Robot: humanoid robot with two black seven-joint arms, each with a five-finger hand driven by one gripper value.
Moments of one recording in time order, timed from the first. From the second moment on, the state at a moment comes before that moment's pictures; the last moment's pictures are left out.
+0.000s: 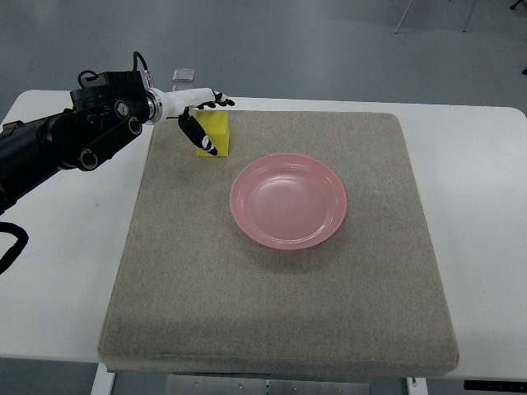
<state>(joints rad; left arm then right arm) -1.17 0.23 -0.28 -0.57 1.31 -0.26 -0.04 0.00 0.00 -0.10 0.16 -0.06 -0.08 0.00</state>
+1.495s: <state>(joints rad) -1.20 0.35 -0.18 -1.17 1.29 -0.24 -0.04 0.00 0.00 -0.10 0.16 -0.06 -0.08 0.00</state>
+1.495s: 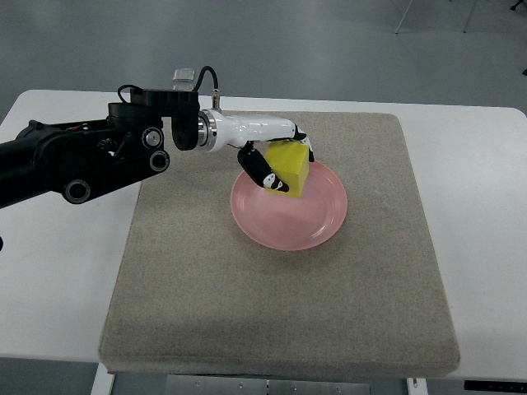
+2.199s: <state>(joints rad) -1.17 0.31 -0.13 -1.15 1.38 -0.23 -0.04 0.00 0.00 -0.10 0.16 -0.06 -0.08 0.00</state>
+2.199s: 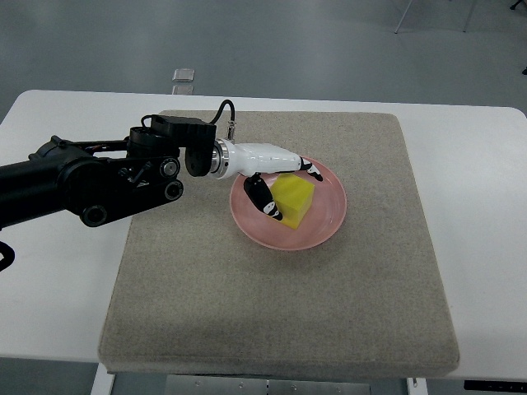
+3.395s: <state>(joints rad) -1.01 0.44 -0.56 -0.91 0.19 -0.25 -0.04 0.00 0.00 -0.10 0.16 -0.06 -0.08 0.00</state>
